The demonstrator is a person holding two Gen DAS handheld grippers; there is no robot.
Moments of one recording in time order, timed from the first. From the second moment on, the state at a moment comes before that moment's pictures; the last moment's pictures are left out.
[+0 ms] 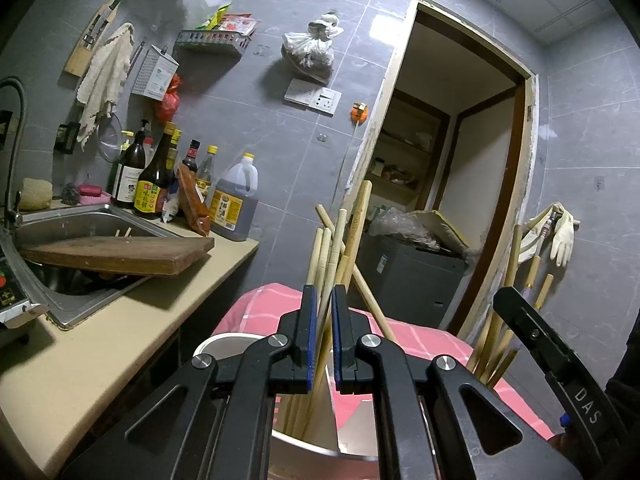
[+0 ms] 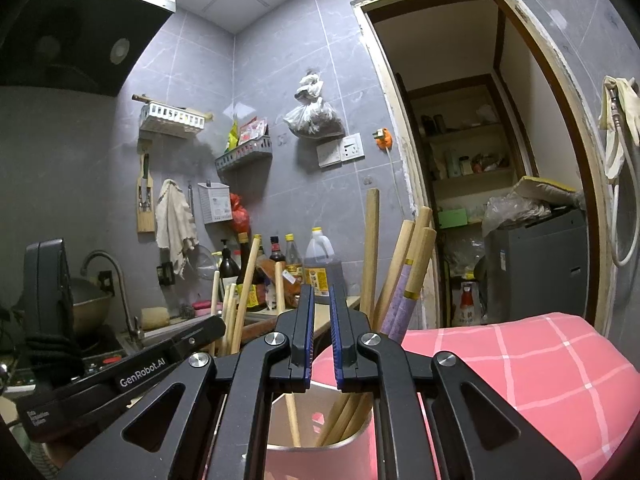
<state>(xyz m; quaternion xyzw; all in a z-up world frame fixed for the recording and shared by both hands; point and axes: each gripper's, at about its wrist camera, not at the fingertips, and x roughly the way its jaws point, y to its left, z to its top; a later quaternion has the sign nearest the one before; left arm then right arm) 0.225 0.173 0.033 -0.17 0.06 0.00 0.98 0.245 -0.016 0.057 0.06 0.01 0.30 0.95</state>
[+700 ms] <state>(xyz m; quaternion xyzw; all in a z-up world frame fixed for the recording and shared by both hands) 0.218 0.167 0.037 -0.15 0.07 0.00 0.99 0.231 -0.034 0.057 0.06 0.01 0.29 0.95</state>
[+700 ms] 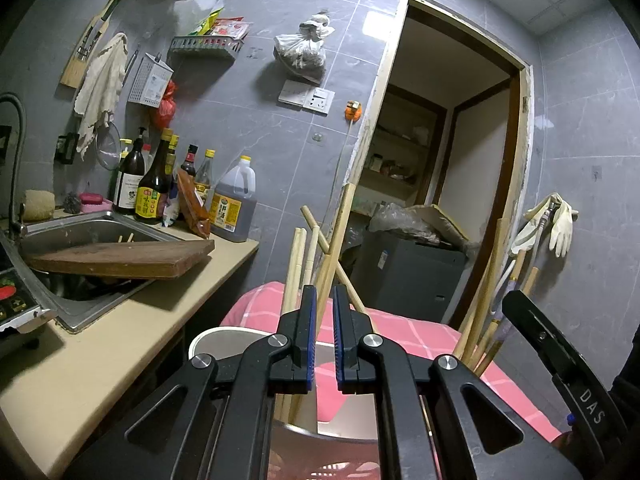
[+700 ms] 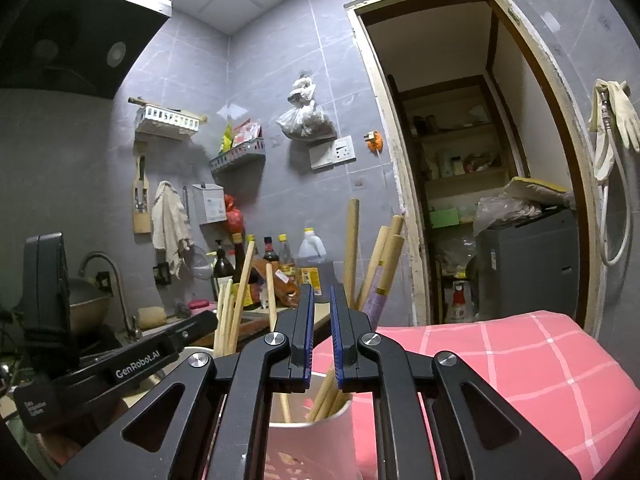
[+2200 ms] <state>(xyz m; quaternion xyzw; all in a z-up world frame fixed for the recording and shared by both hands) 0.083 0.088 0.040 -0.10 0.13 -0.02 0.99 0.088 -0.170 0.069 0.05 0.08 0.19 0.98</state>
